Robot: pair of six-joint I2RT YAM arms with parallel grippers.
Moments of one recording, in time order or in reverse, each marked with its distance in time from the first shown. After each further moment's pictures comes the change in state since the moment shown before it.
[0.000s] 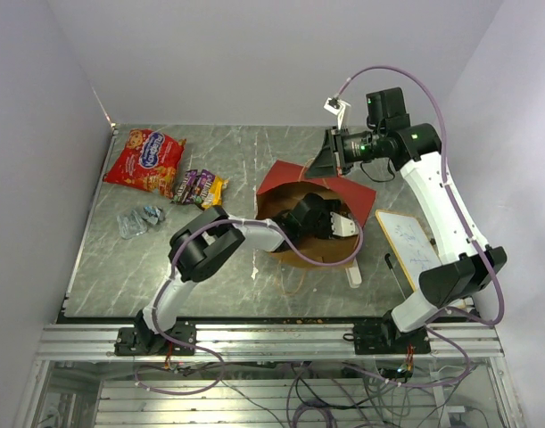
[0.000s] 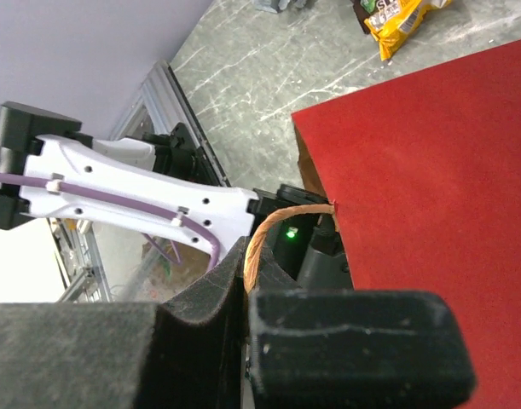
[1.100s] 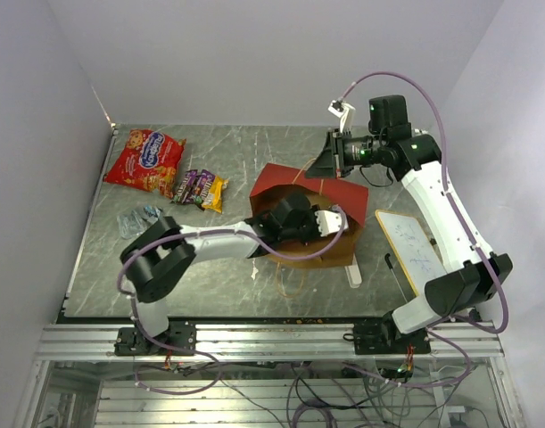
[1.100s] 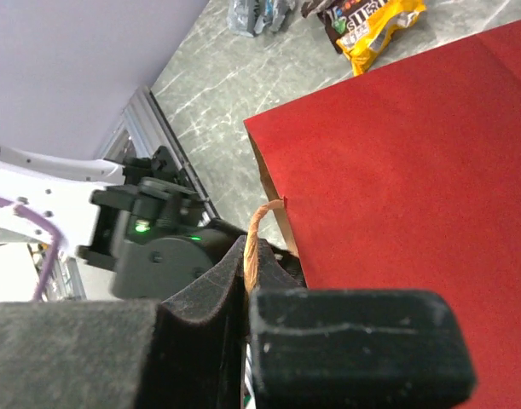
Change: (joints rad) left arm -0.011 -0.308 -0.174 -0.171 0.075 -0.272; right arm -0.003 -0.059 -0.118 0.130 0.056 0.055
